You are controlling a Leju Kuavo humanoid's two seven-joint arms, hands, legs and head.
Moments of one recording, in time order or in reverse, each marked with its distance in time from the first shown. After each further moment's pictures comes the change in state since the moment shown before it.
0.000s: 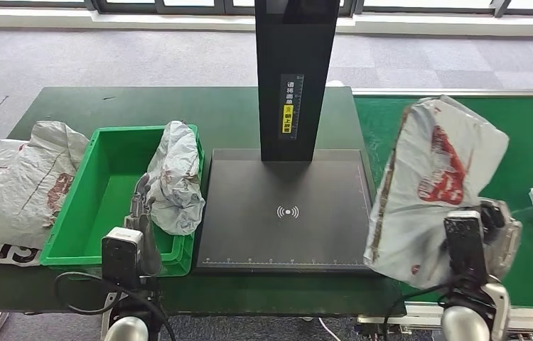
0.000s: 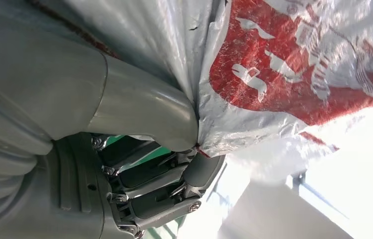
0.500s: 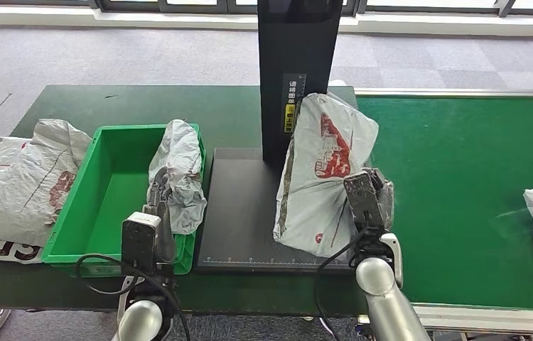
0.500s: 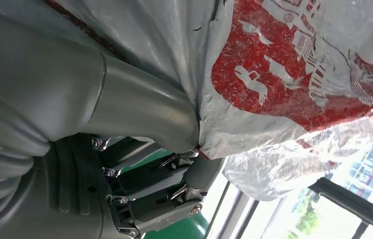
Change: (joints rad) left arm -0.090 -0.004 -0.039 0.108 0.053 0.038 -0.005; right arm -0.276 0.151 0.266 0.397 -0.134 0.035 -0.017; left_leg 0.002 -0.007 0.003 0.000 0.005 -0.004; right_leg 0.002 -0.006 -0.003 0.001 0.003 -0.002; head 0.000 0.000
